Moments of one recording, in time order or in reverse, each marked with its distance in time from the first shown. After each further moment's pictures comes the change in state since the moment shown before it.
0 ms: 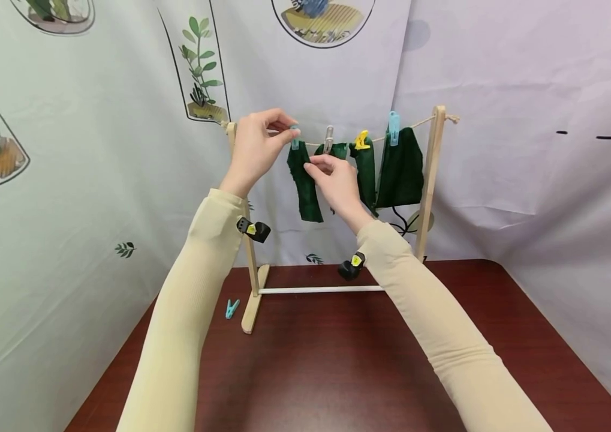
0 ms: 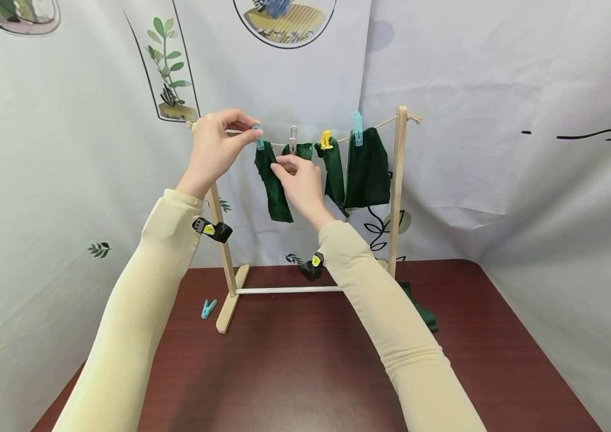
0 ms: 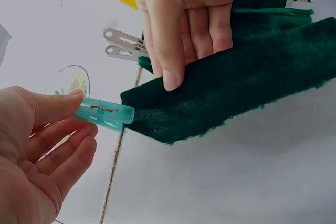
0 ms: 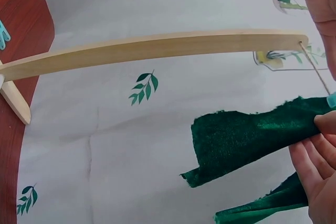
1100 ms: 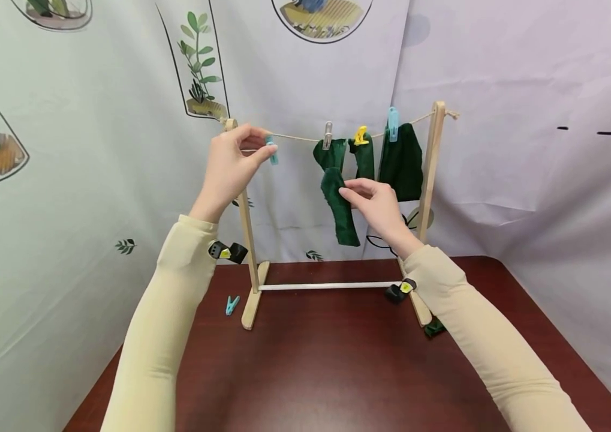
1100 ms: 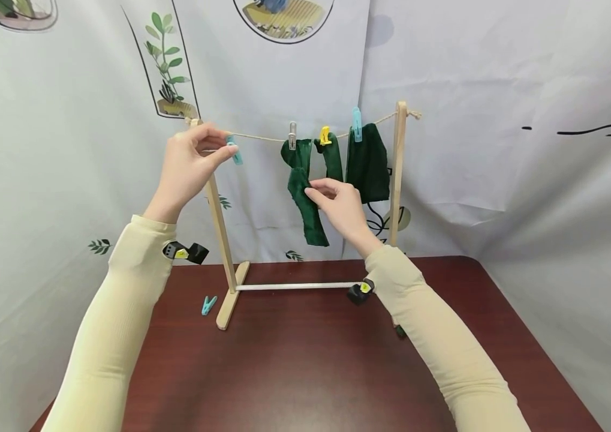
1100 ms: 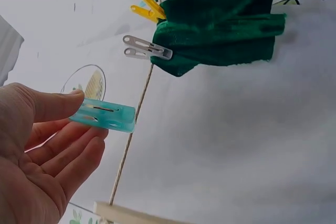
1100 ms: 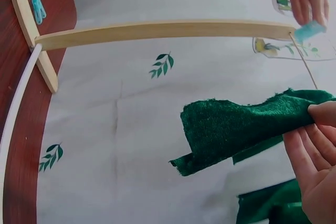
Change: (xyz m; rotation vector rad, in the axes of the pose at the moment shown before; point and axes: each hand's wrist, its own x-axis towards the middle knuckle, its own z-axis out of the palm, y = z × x) left_hand -0.045 -0.009 -0.025 -0.049 0.024 -0.048; right_hand -0.057 0.031 -0.065 -0.023 -0.099 0.056
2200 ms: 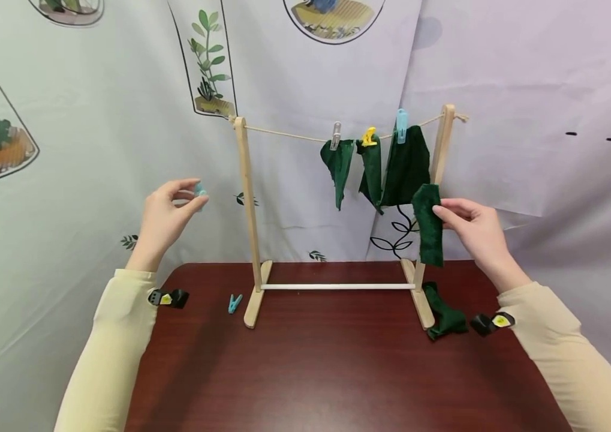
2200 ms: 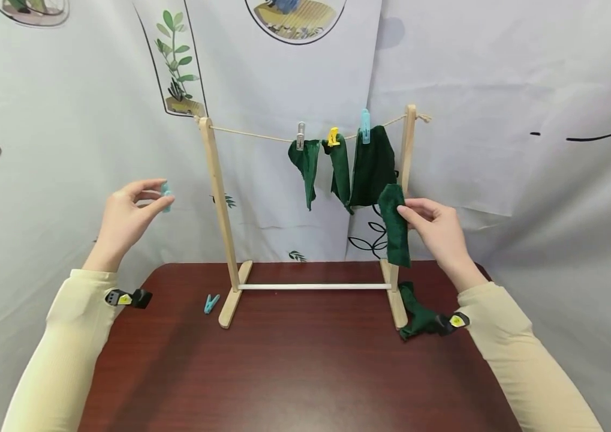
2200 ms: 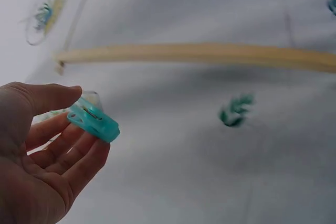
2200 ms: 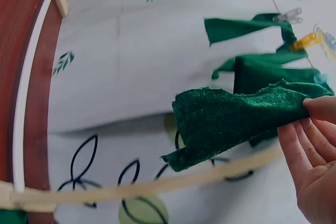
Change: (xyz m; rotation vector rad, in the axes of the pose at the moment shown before) left_hand -0.094 -0.092 -0.079 0.182 0.035 -0.233; right_hand -0.060 0.044 -0.117 -0.053 0.149 0.099
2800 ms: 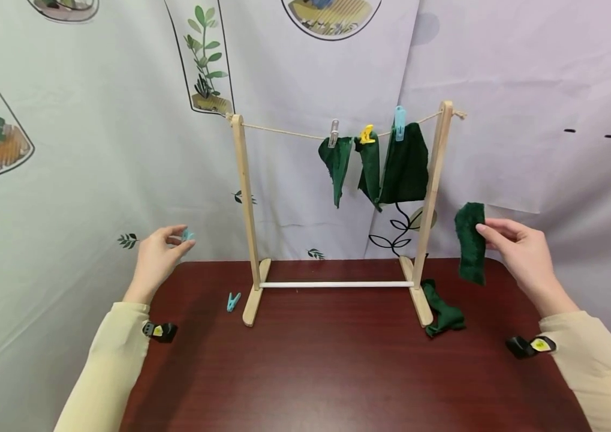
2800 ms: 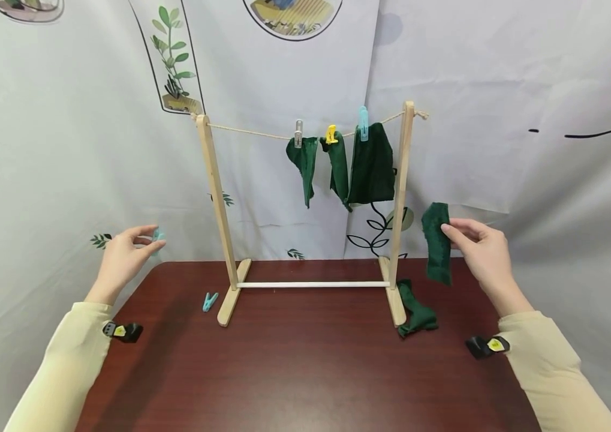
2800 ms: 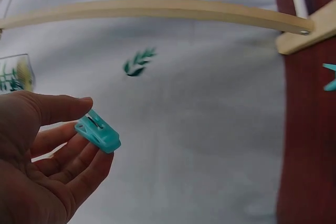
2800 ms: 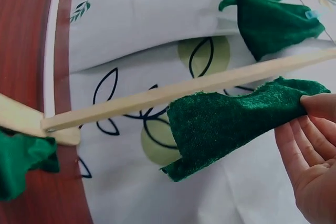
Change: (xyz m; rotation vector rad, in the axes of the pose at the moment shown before) left_hand -0.052 -0.076 0.011 0.153 -0.119 -0.154; right_hand -0.034 0.041 -0.057 -0.073 0.070 0.141
